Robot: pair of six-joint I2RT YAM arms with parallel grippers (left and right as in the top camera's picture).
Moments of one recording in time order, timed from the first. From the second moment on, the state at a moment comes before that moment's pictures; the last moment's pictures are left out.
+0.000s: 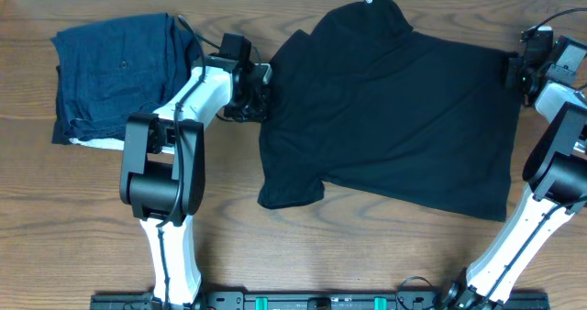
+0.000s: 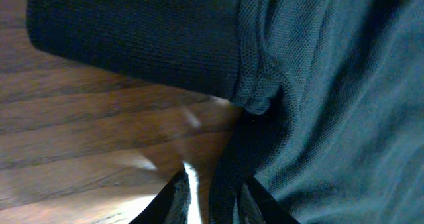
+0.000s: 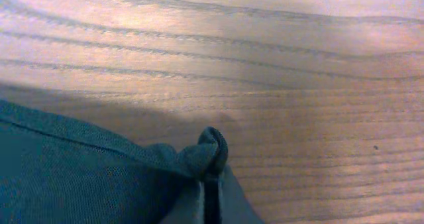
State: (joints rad) left arm -0.20 2.15 1.51 -0.76 0.33 -0.04; right arm -0.45 2.37 1.60 0.05 -0.24 -0.29
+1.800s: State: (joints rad) left arm -0.21 2.20 1.60 -0.75 0.05 -0.09; right arm -0.35 2.11 1.70 -1.13 -0.29 -0.05
